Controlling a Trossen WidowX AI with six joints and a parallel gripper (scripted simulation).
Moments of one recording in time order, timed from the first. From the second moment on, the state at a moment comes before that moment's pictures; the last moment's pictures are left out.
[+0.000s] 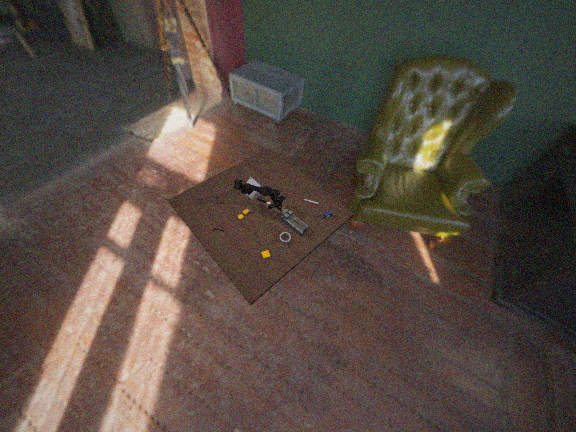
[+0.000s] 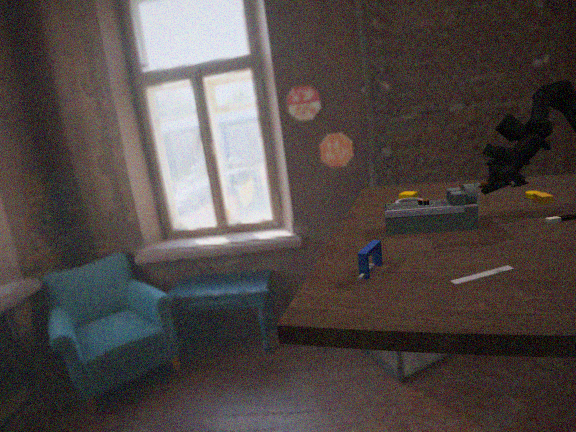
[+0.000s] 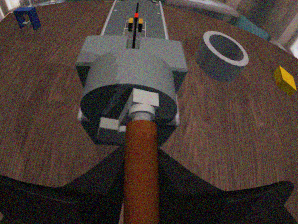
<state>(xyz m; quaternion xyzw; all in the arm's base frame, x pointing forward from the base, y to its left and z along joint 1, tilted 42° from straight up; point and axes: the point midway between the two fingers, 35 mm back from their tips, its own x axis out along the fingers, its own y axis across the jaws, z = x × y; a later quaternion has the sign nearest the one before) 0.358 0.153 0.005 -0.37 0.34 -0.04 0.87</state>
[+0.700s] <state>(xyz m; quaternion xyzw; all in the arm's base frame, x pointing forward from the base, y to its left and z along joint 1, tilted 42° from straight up) 0.356 0.159 0.000 -0.37 0.33 -0.03 0.87</state>
